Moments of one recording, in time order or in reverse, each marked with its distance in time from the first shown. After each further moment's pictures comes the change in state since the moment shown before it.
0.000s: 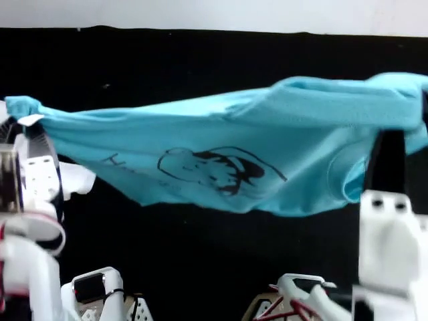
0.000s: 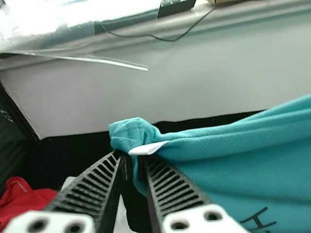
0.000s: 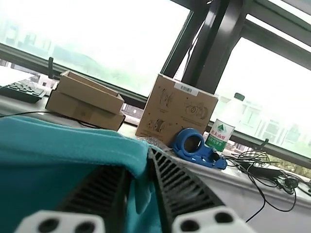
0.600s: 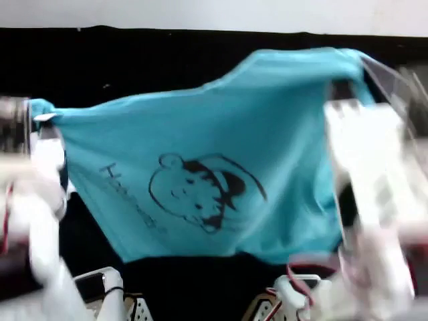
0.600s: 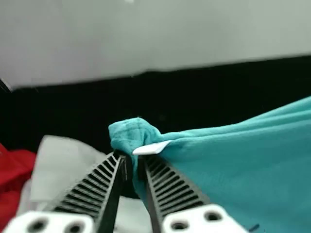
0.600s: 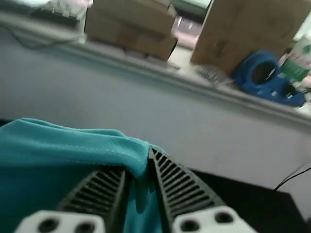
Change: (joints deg) left arm -0.1 10.5 9.3 -4.0 -0.1; right arm -6.9 2.2 40.8 -12.1 -5.2
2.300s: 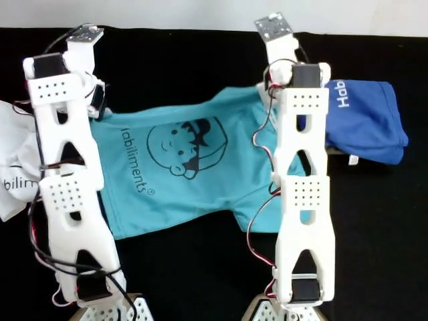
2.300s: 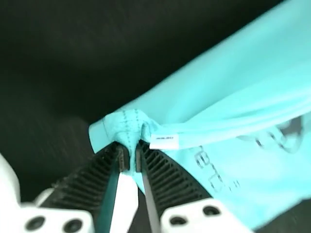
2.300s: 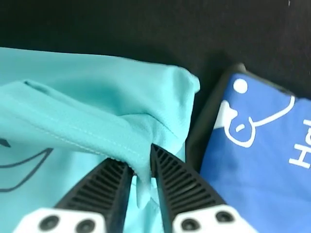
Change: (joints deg) left arm 6.0 101.6 -80.4 32.4 -5.3; right arm 0.3 84.2 -46.4 11.8 5.5
